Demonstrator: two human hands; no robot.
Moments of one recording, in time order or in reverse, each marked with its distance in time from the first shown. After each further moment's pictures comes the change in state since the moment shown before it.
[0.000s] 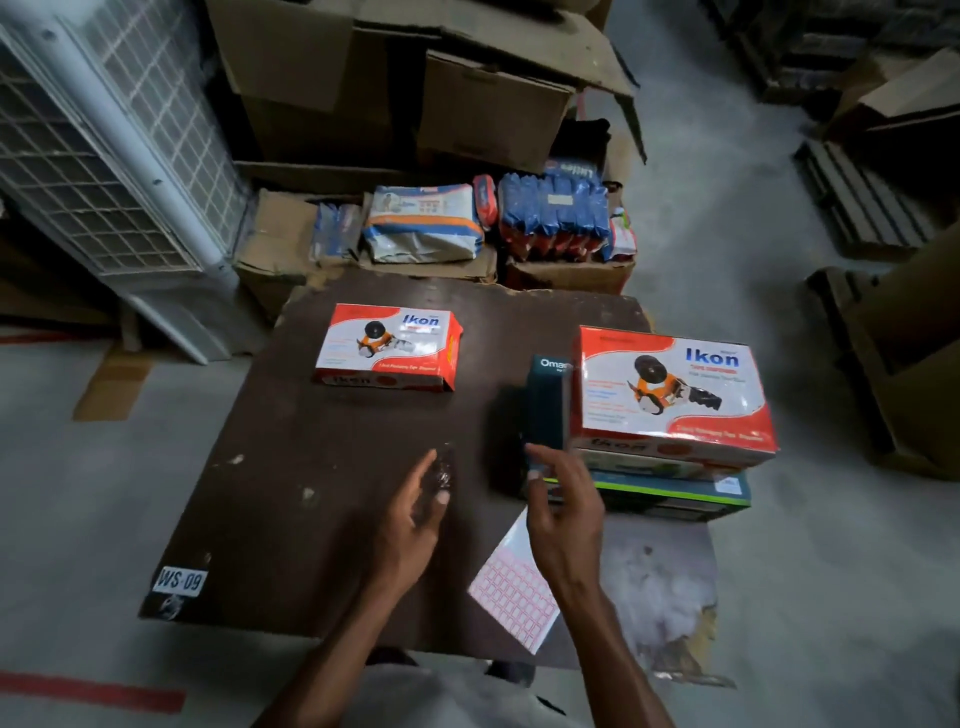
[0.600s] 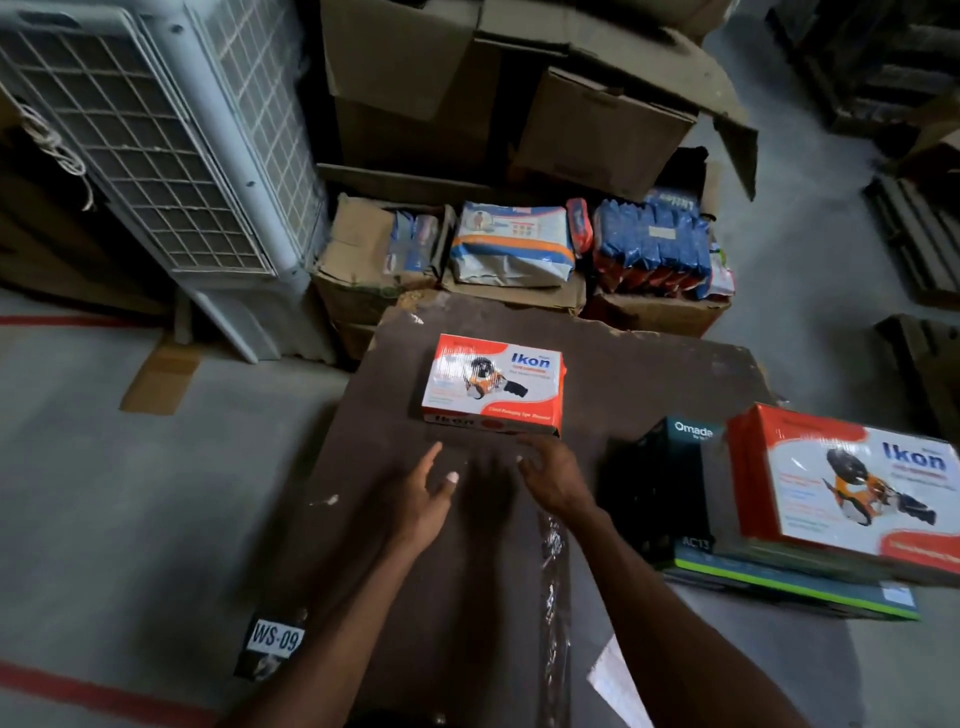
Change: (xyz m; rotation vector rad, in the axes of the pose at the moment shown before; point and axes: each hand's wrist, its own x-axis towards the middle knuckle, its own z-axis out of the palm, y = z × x) left_hand 0.150 -0.049 -0.165 0.143 0.062 -0.271; right_hand 0.117 0.025 0.240 -0.400 -0.632 0.132
